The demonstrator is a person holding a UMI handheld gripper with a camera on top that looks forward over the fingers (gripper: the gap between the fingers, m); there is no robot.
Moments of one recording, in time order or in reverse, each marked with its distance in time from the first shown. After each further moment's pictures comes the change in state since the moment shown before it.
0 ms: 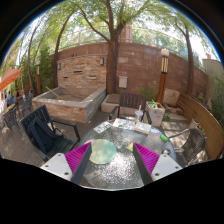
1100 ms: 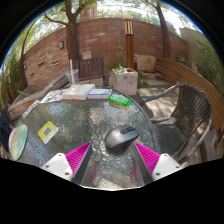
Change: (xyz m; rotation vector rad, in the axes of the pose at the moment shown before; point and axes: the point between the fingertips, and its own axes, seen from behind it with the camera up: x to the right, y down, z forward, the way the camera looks) arm 0.396 0.244 0.305 -0.217 0.180 0.244
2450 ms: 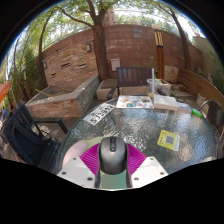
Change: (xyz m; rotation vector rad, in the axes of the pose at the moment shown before) arm -0.458 -0.006 -0.042 0.086 -0.176 -0.062
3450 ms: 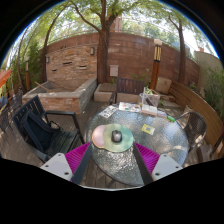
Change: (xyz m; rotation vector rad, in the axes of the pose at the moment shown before) arm -0.086 0.018 -0.291 0.029 0.125 -0.118
